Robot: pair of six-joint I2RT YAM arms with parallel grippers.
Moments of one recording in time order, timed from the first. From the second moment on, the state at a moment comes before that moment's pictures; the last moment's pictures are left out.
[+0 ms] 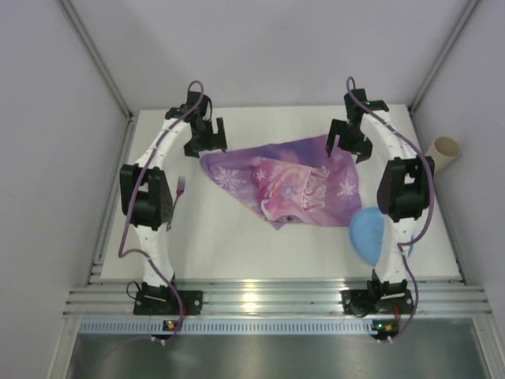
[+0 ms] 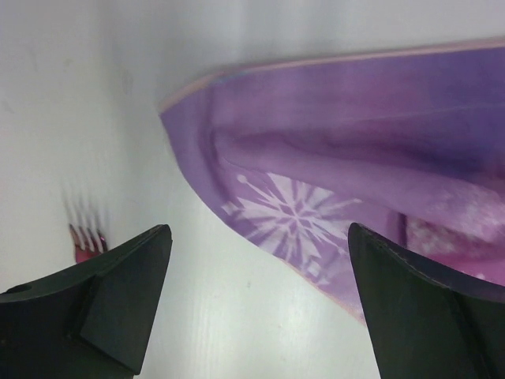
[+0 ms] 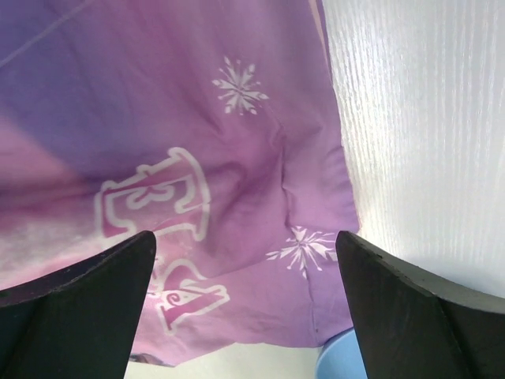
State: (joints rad) left arm -0.19 2.09 1.91 -0.89 -0.01 -0.34; right arm 0.13 2.10 1.90 -1.06 0.08 0.39
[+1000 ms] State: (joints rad) left arm -0.54 2.00 1.46 -0.80 0.01 -0.67; right arm 0.29 1.81 1.49 -0.99 -0.02 0.38
